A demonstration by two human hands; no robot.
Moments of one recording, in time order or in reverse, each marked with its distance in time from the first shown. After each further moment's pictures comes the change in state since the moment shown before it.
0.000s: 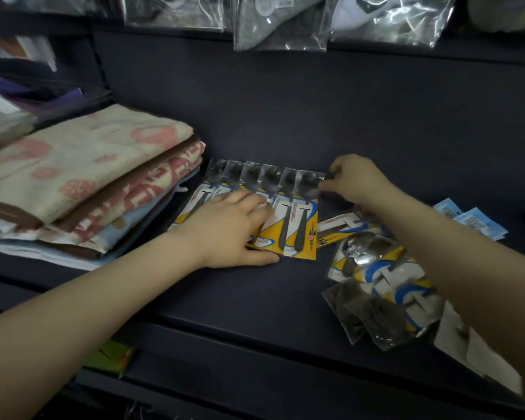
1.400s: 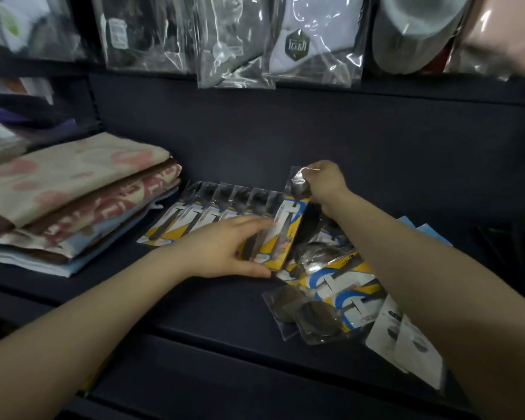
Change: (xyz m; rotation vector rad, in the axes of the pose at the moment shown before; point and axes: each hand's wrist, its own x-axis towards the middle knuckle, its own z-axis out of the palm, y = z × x) left_hand 0.015 0.045 -0.009 -0.360 -0.027 -0.021; right_hand 0.025 0.020 0.000 0.756 0.177 0.096
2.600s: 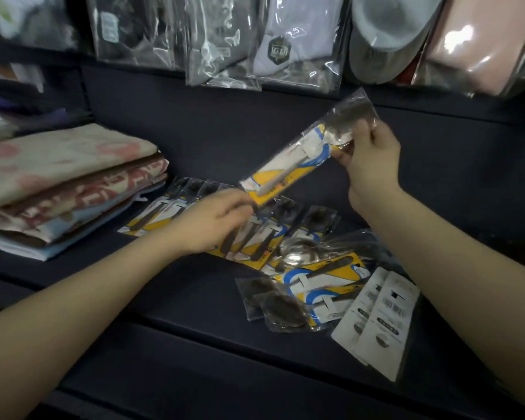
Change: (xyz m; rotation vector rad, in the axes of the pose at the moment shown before) left_hand 0.013 0.027 -0.009 -0.369 0.352 -0.089; right_hand -0.053 -0.042 -0.078 0.592 0.217 -0.287
